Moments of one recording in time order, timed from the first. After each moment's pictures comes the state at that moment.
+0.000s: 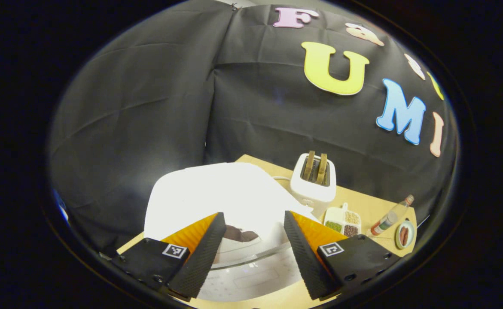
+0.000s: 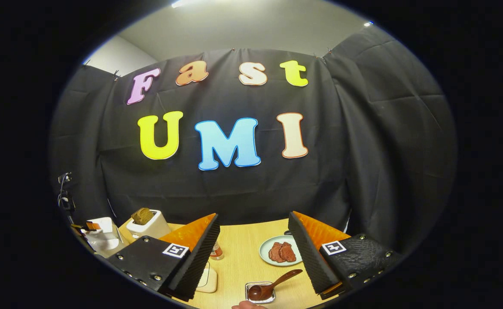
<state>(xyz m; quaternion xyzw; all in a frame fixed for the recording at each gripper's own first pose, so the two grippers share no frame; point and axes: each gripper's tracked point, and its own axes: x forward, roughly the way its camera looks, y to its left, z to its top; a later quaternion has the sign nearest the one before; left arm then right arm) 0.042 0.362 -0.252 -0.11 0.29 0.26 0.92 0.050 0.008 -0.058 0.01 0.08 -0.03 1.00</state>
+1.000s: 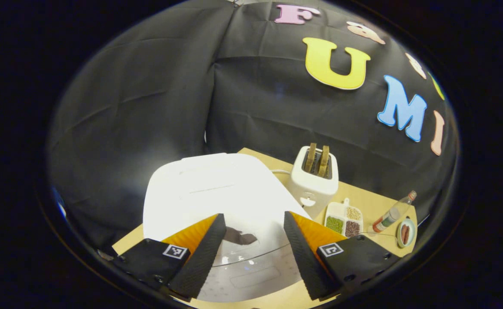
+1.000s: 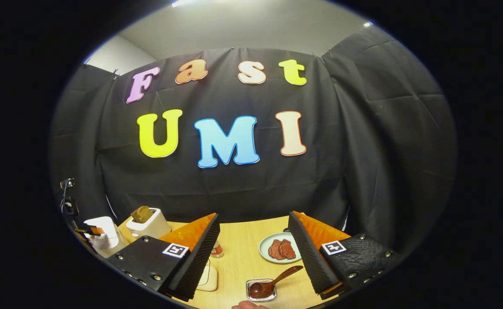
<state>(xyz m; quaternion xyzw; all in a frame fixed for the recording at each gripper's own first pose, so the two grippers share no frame) 0.040 0.356 -0.264 -0.12 0.29 0.25 0.91 0.042 0.013 -0.060 0.02 0.08 -0.03 1.00</state>
